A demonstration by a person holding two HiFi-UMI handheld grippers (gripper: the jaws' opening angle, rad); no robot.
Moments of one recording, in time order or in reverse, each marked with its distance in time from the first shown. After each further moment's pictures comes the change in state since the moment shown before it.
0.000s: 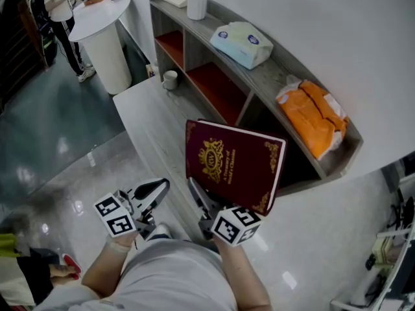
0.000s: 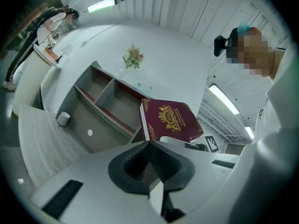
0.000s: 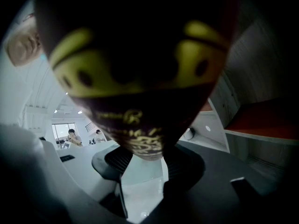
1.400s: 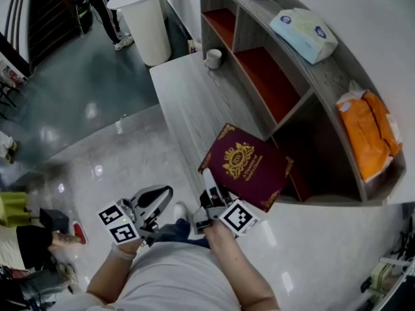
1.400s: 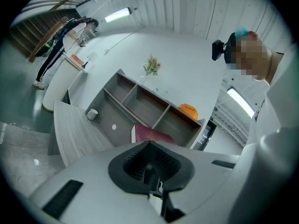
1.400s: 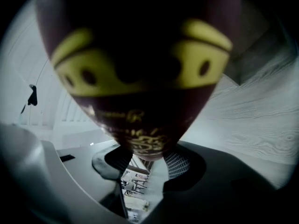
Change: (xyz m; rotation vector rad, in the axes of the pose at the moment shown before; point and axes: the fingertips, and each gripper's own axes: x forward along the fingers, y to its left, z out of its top) left arm -0.087 0.010 -0.036 -0.113 -0.048 0.234; right arm 0.043 -0.019 -0.110 0.748 -0.056 -0.014
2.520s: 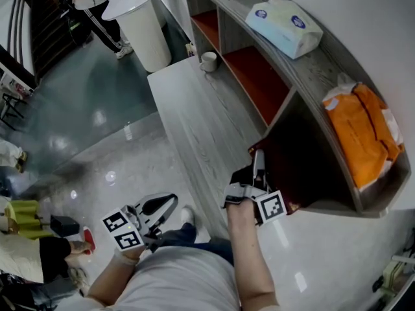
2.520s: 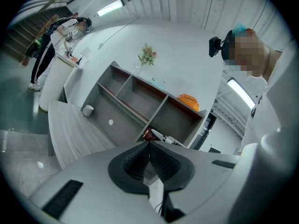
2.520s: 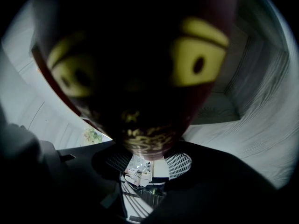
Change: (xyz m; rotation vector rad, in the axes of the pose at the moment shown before) left arm 0.040 -0.019 -0.015 0.048 0.092 0.005; right arm -0.027 -0.045 0.181 0.226 -0.542 0.042
